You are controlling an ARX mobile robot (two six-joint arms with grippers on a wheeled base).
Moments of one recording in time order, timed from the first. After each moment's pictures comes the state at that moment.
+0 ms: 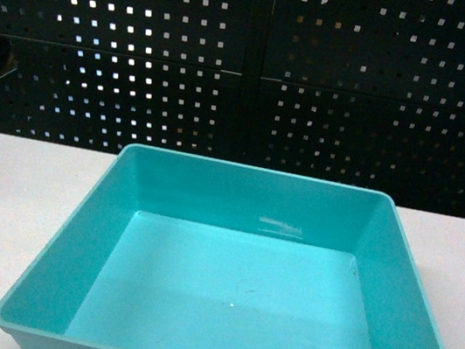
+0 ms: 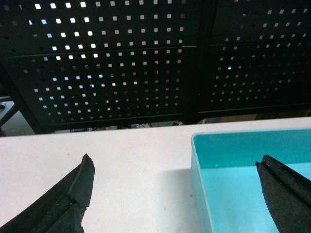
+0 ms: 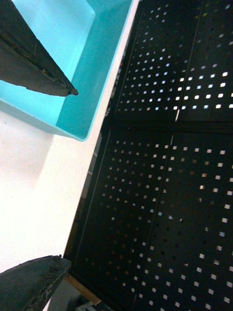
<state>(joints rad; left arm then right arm) -0.15 1.10 0.43 0.46 -0.09 0.00 -0.08 1.04 0.37 0.55 -0.32 -0.15</state>
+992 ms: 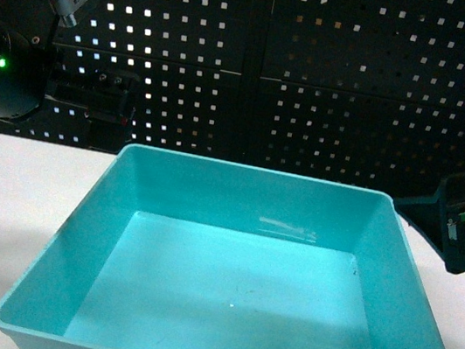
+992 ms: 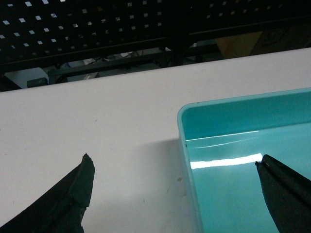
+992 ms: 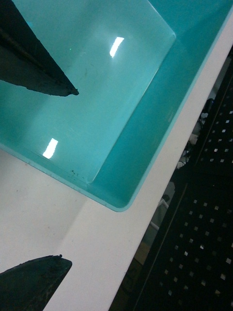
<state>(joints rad) -0.19 1.69 0.95 0.11 -0.05 0.00 0.09 1.64 0.80 0.26 -0.32 -0.27</state>
